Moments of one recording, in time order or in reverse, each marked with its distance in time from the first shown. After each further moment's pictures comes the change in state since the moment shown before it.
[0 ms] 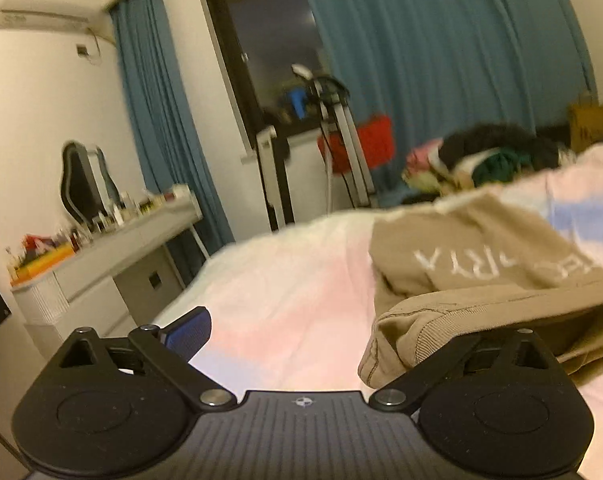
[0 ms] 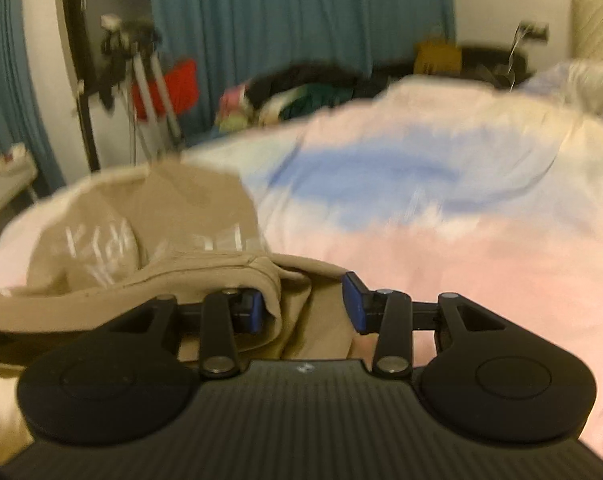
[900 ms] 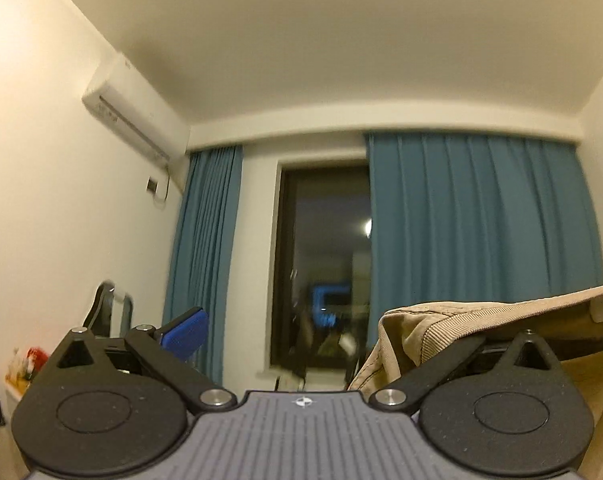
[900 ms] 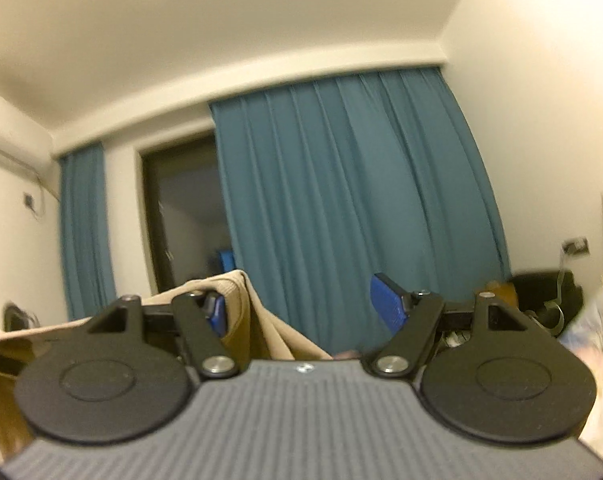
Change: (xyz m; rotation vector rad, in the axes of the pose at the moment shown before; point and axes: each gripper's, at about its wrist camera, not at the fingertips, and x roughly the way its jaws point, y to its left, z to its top) left arm -0.166 0.216 0.347 -0.359 -0.569 -0.027; right arm -0.303 0.049 0.320 0.042 -0.674 0.254
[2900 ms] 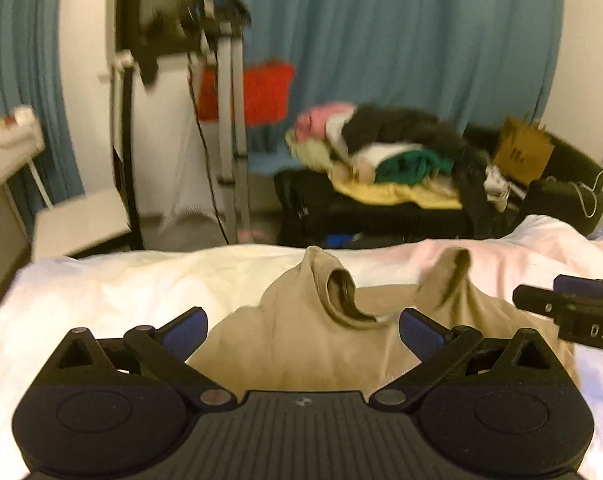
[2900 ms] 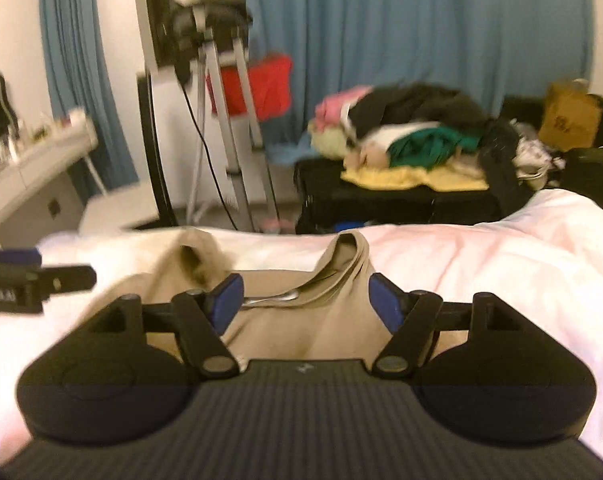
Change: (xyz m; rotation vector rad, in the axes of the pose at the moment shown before) left arm 0.336 -0.168 -0.508 0.071 0.891 -0.345; right arm 0.316 -0.078 -0.397 -0.138 0.778 0.081
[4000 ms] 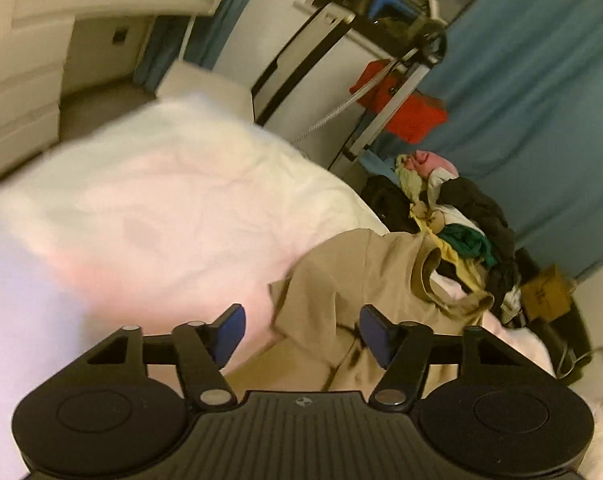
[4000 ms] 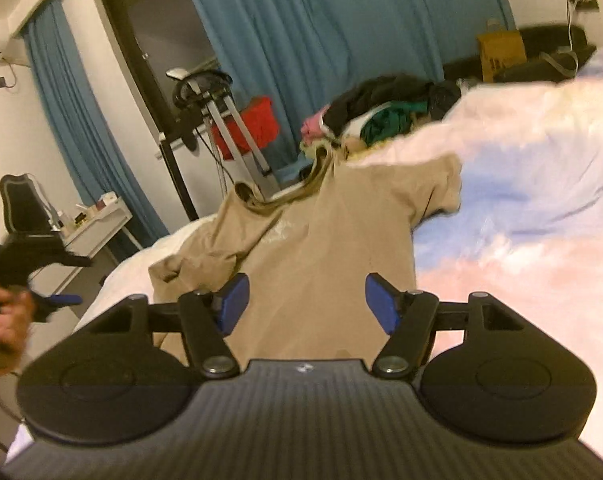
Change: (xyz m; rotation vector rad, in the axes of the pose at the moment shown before) left arm -0.174 0.135 -0.116 -0.704 0.080 0.015; right arm -0.207 -0.030 -0.211 0.326 -0.100 0.083
